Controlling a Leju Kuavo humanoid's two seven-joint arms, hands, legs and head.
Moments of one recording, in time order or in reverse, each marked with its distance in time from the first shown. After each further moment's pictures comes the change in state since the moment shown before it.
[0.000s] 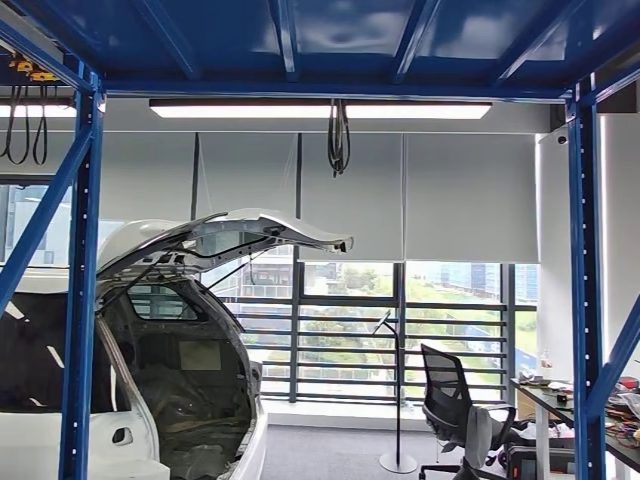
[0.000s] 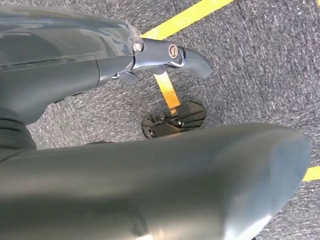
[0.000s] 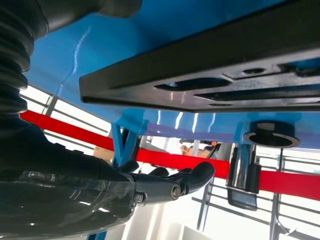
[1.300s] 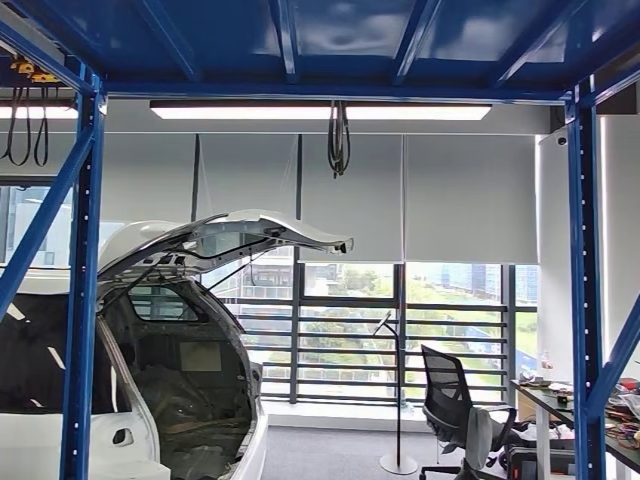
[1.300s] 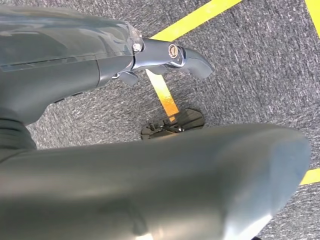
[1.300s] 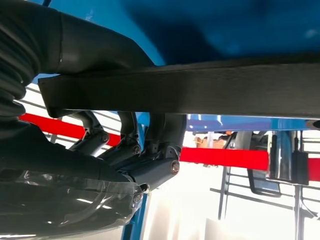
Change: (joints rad) left arm 0.015 0.006 0.009 0.000 -0.056 0.025 -0.048; right arm 0.062 -0.095 -0.117 -0.039 -0.004 -0.101 -0.080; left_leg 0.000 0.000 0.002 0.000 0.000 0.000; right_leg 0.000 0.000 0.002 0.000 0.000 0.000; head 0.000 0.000
